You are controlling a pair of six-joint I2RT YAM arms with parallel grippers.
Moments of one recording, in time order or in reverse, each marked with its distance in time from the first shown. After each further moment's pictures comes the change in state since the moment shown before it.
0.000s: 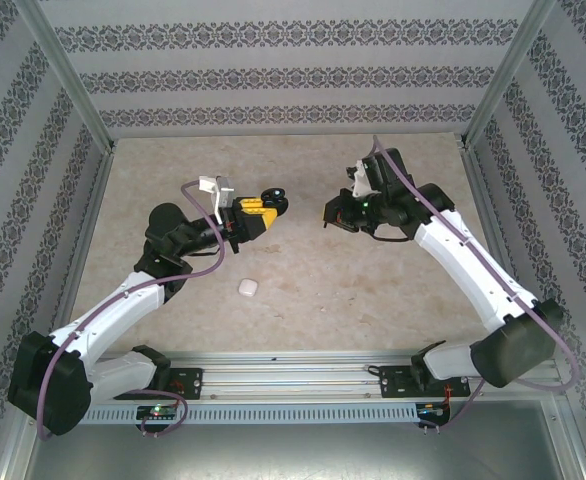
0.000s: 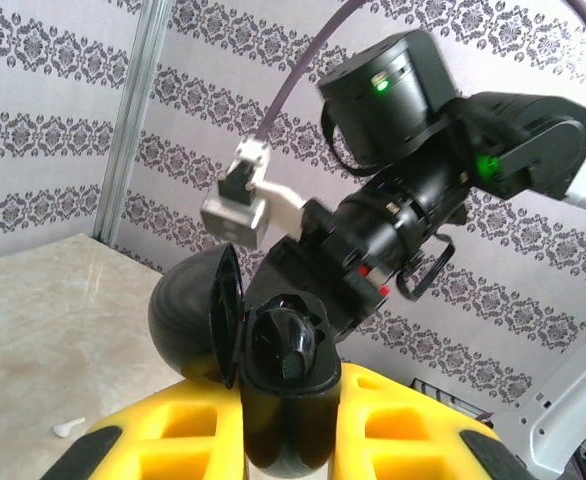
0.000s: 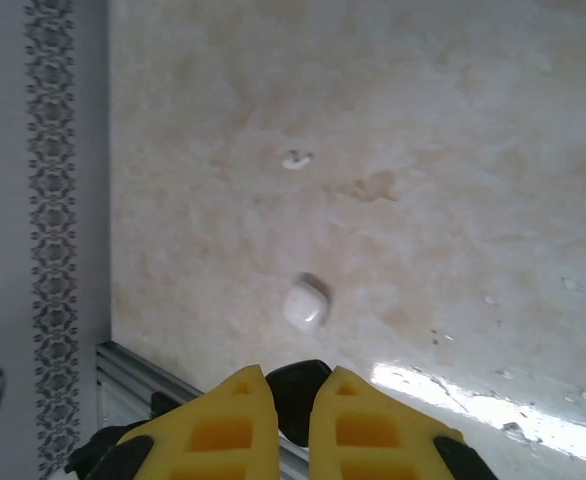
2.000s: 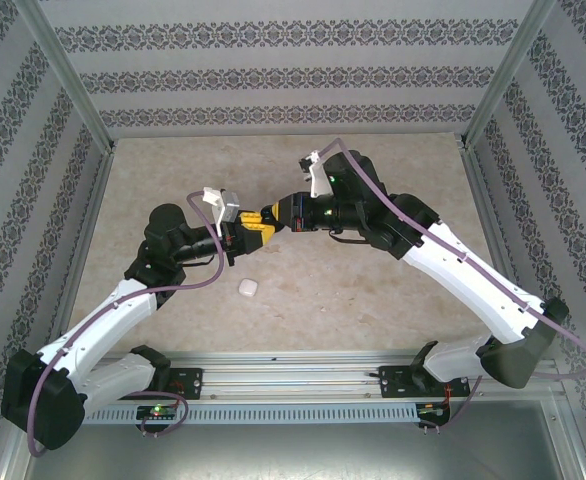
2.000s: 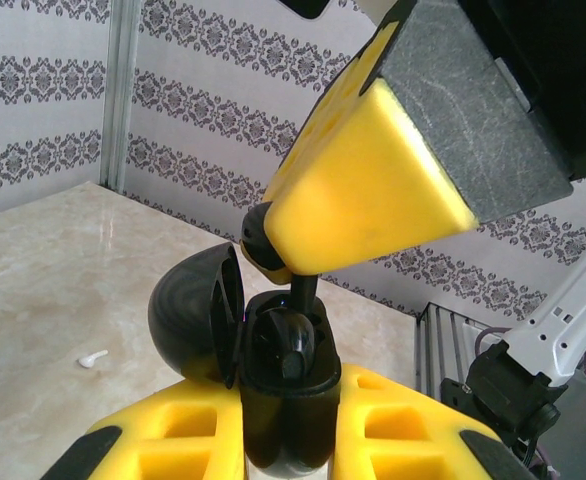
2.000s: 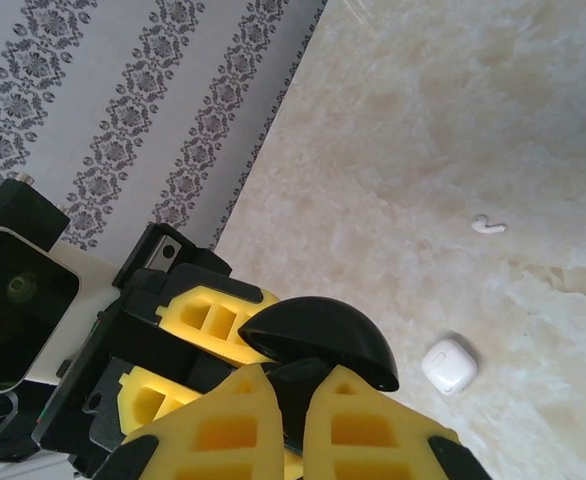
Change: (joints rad) left arm 0.000 -0.084 0.008 -0.286 0.046 0.210; right arm 0.338 -0.003 0.140 0.171 0.171 -0.009
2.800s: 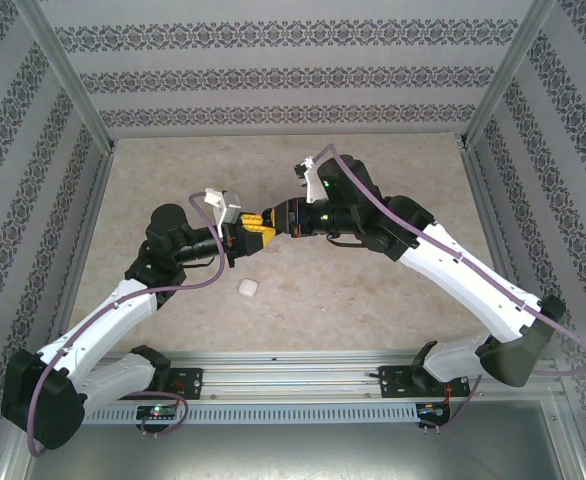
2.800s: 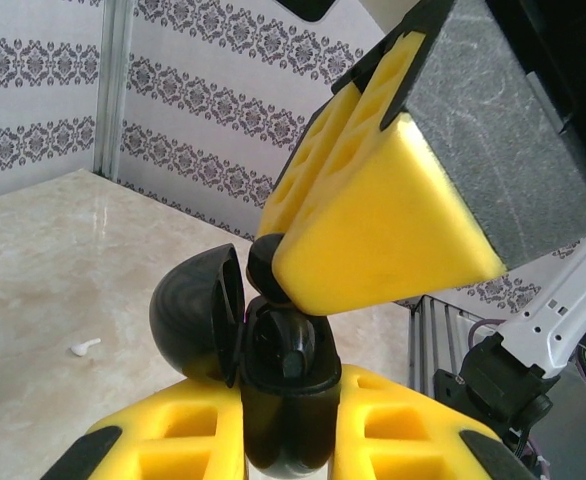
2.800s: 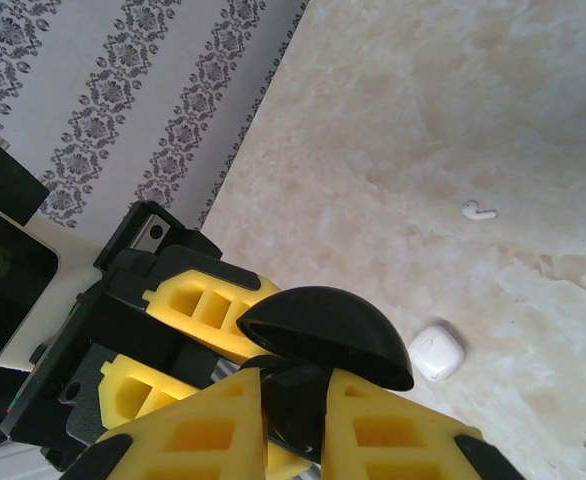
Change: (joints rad) left arm -0.001 0.000 0.000 -0.024 0.007 0.000; right arm 0.022 0.009 -0.006 -0.026 0.027 -0.026
